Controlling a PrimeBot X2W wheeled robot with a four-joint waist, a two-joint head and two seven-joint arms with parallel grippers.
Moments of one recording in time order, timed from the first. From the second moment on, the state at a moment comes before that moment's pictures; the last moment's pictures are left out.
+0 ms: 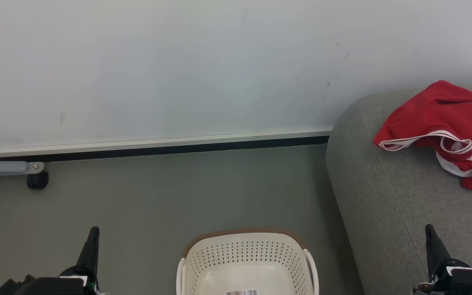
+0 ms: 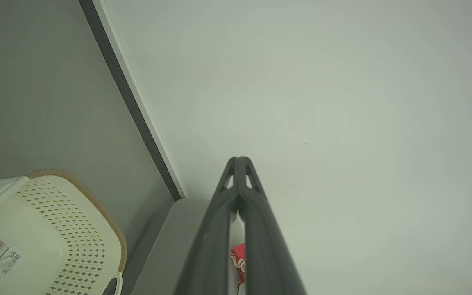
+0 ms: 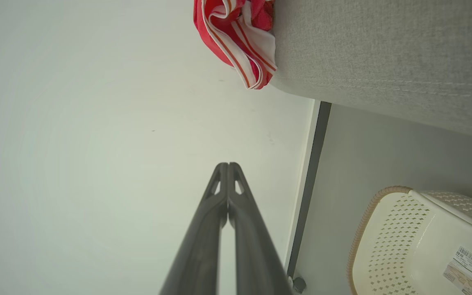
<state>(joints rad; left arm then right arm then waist) -0.06 0.05 0.08 0.29 -1.55 -0.12 0.10 -0.08 -0.05 -0.11 0.30 1.54 0.11 0.10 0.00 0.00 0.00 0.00</state>
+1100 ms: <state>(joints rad) -0.08 0.04 0.09 0.30 -1.60 -0.12 0.11 -0.09 -0.04 -0.13 0.30 1.60 0.12 0.11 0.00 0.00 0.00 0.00</state>
